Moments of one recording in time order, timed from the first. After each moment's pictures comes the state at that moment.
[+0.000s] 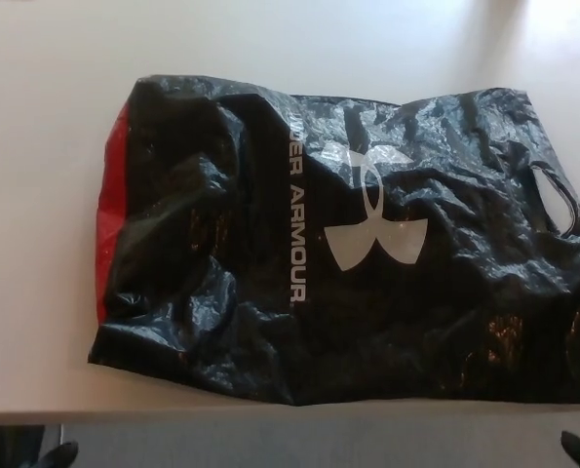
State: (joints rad) left_arm 0.45 0.27 0.09 0.27 -0.03 -0.35 -0.12; right_arm 0.29 -0.29 -0.06 0.43 -0.11 -0.32 0.07
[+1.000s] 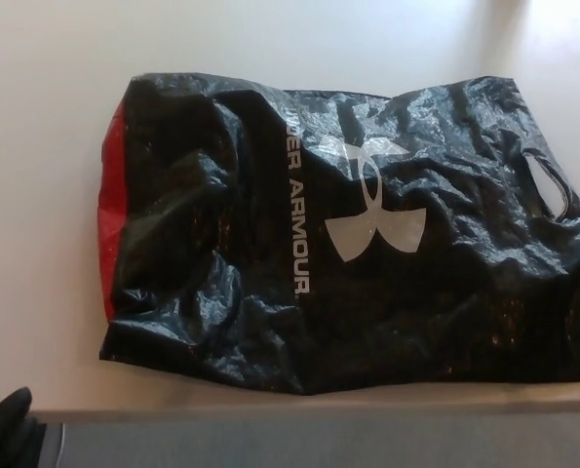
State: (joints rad) left_arm 0.69 0.22 0.15 -0.03 -0.25 -0.72 -0.24; right_arm 0.54 -0.29 -0.12 0.14 -0.06 -0.71 0.09
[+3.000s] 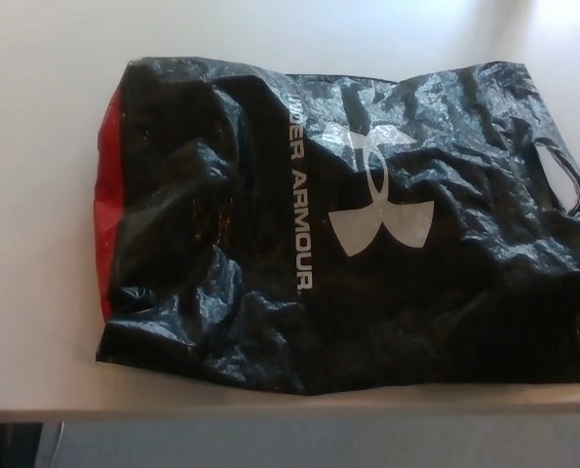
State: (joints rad) left_arm -0.64 0.63 0.21 0.76 -0.18 -0.35 -0.09; right_arm -0.81 -0.45 -0.19 0.68 -0.20 -0.20 -0.04
